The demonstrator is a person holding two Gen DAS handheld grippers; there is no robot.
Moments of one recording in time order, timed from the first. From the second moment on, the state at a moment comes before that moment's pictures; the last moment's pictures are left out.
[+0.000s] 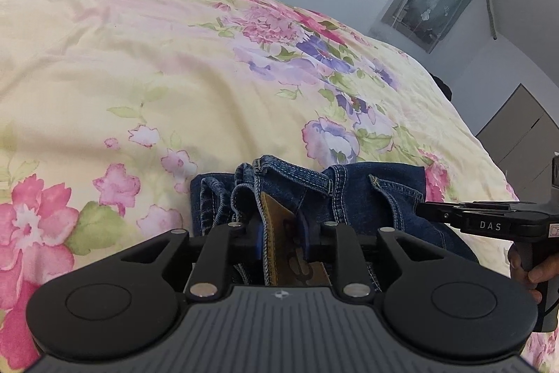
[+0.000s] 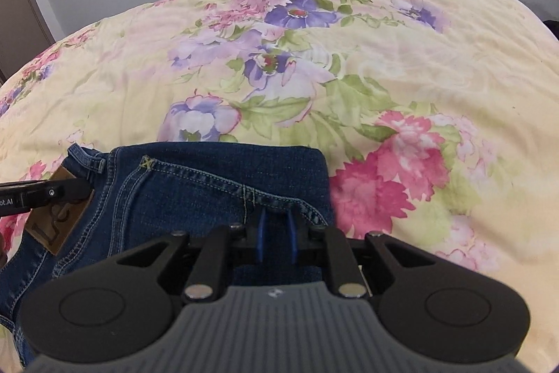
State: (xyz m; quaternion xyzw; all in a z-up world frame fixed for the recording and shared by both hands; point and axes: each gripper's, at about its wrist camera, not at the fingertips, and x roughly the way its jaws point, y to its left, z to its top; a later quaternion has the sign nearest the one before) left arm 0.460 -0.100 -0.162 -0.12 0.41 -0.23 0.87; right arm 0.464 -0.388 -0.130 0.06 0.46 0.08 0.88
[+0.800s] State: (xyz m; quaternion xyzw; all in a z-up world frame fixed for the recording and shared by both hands) left arm 0.344 -0.072 -0.177 -0.15 0.44 -0.17 0.87; right arm 0.264 -0.389 -0.136 0.06 0.43 0.06 0.90
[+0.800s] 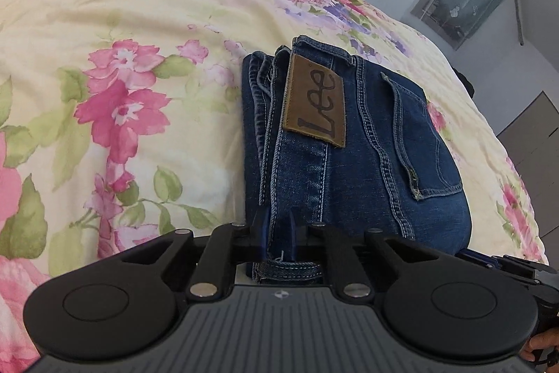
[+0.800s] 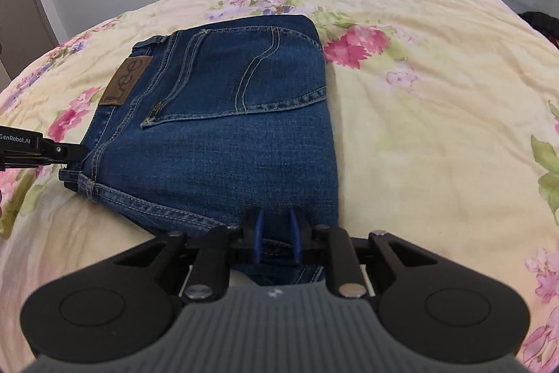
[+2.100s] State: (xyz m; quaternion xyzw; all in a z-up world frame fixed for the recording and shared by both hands) left arm 0.416 -0.032 -0.218 -0.39 0.42 -0.21 0.79; right arm 0.349 -0.475 -0.159 0.36 0.42 0.10 0.83
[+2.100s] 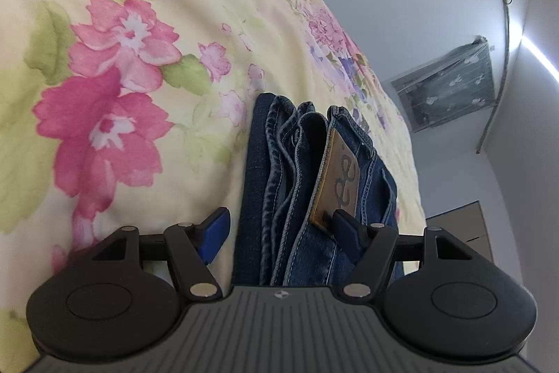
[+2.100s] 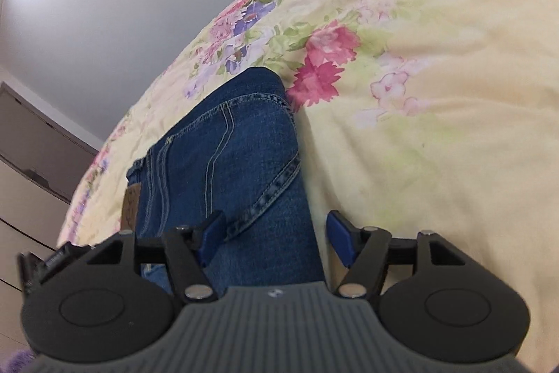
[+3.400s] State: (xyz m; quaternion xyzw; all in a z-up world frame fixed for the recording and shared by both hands) left arm 0.328 0.197 -0.098 -0.23 0.42 -0.11 0.87; right arm 0.339 -0.186 -0.112 0.38 0.44 0.29 0.76
